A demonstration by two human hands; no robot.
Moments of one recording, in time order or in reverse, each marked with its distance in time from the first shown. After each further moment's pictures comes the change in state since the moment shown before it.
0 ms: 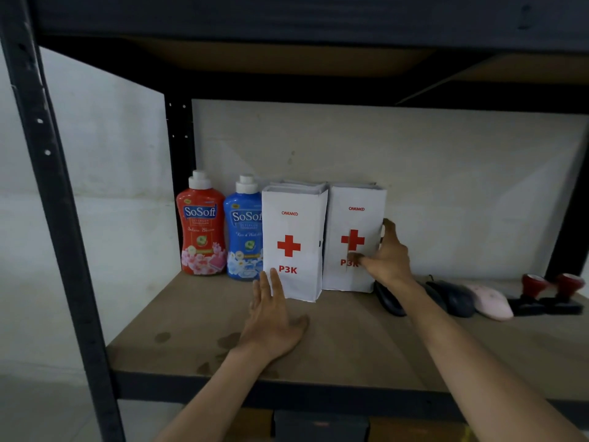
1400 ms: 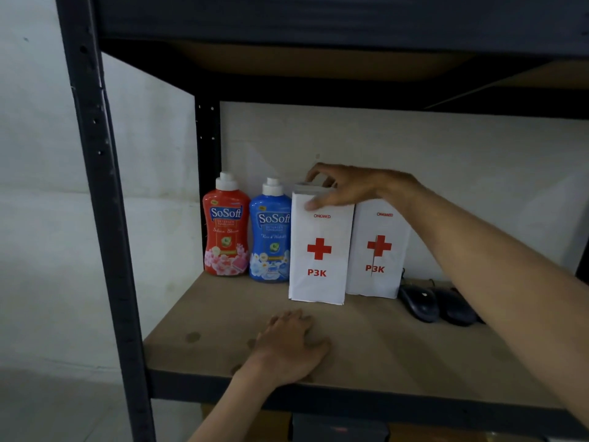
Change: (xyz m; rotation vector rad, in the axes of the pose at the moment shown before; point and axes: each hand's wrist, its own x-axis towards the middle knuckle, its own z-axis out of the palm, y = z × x) left_hand -0.034 -0.015 -0.027 0.138 -0.265 0.012; right_hand 0.053 -0.172 0.009 -0.564 -0.614 -0.495
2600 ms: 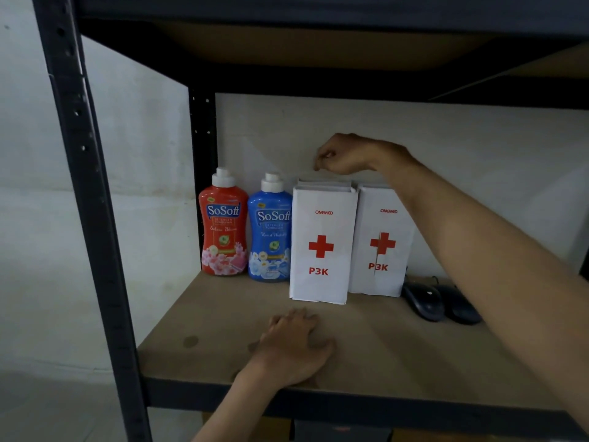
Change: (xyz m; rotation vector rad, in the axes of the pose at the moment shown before) left_hand 0.002 0.006 -0.007 0.007 -0.042 0.023; right_hand 0.032 -0.003 -0.030 -0.140 0.177 0.055
